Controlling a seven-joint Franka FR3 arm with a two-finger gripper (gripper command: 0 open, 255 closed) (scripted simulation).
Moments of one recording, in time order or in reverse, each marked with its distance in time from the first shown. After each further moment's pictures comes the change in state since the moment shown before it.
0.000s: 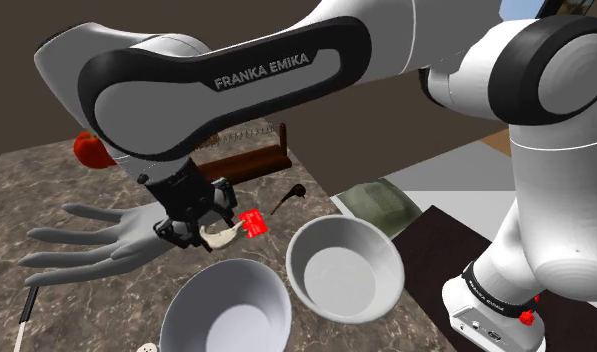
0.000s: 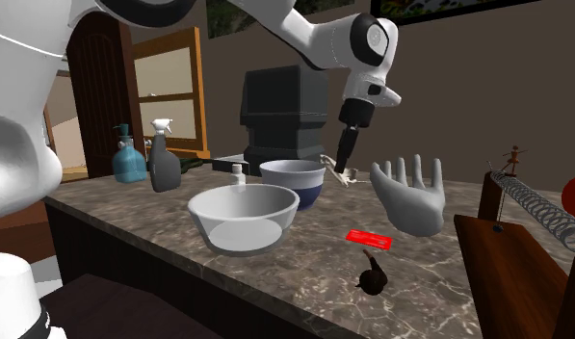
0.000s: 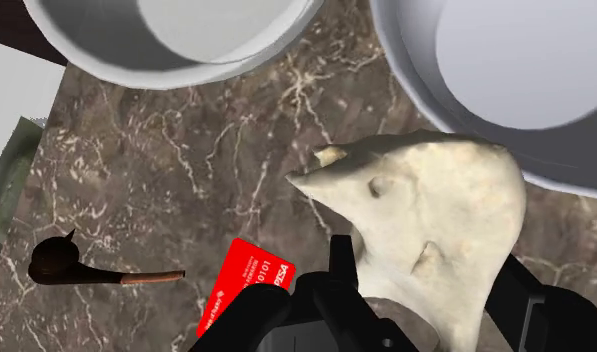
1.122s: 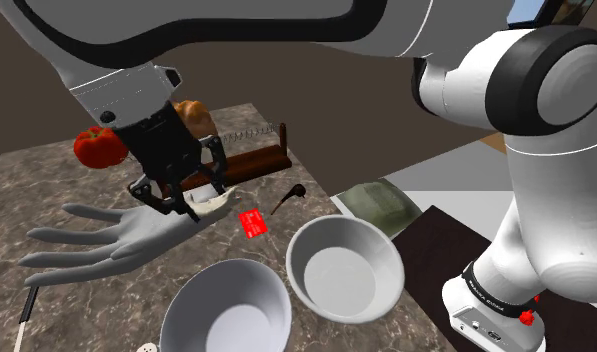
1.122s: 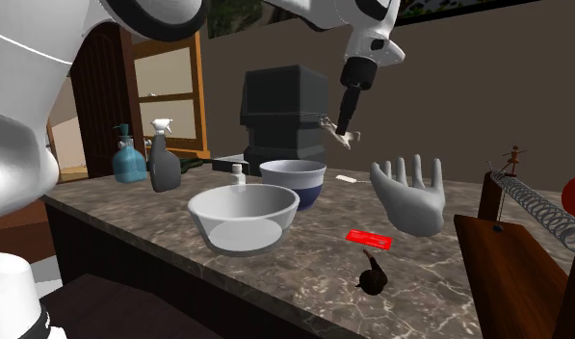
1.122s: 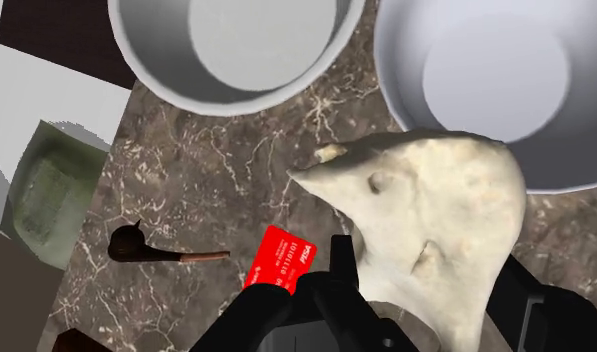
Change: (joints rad) arm 0.066 0.036 0.001 0.294 -0.014 -0.251 0.003
